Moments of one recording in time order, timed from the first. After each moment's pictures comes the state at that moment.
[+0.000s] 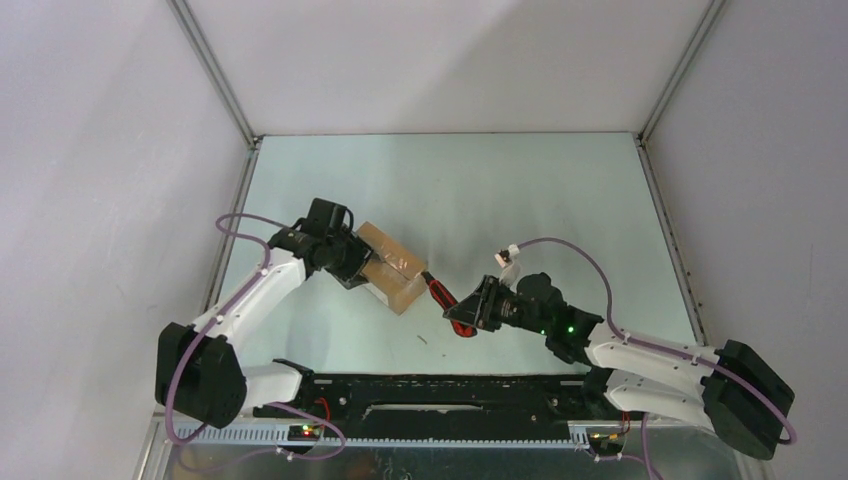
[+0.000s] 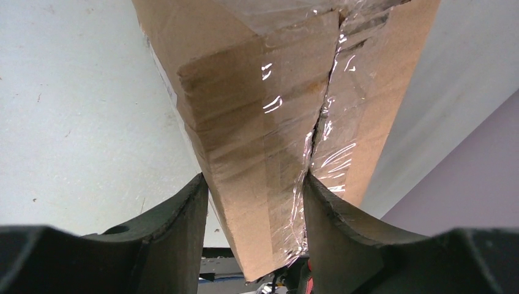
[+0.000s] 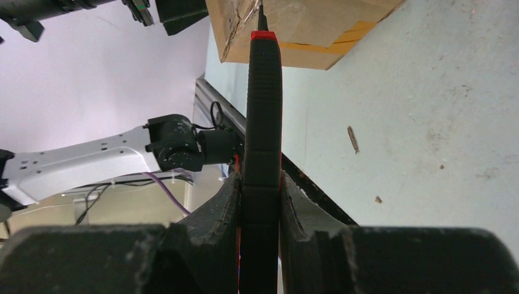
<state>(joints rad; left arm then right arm) -0.34 1.25 0.91 -0.72 0.10 -1.19 0.91 1.00 0.36 0.30 -0.21 1.13</state>
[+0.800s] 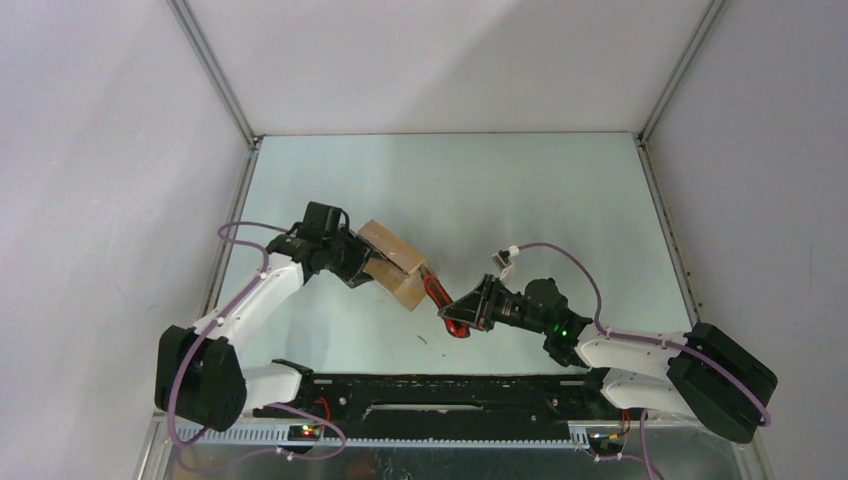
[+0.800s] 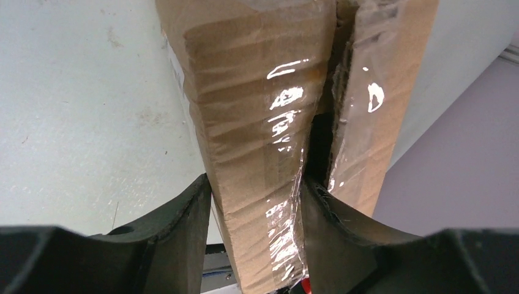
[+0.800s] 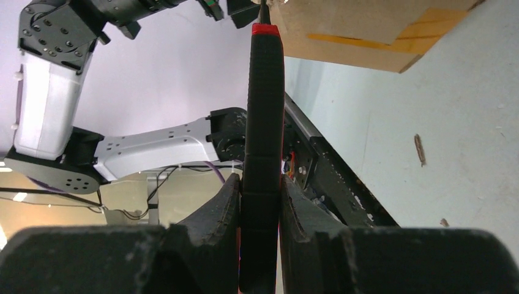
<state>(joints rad) -0.31 1.23 0.85 -0.61 0.19 -1.22 0.86 1.14 0.24 0.76 -0.36 1.31</state>
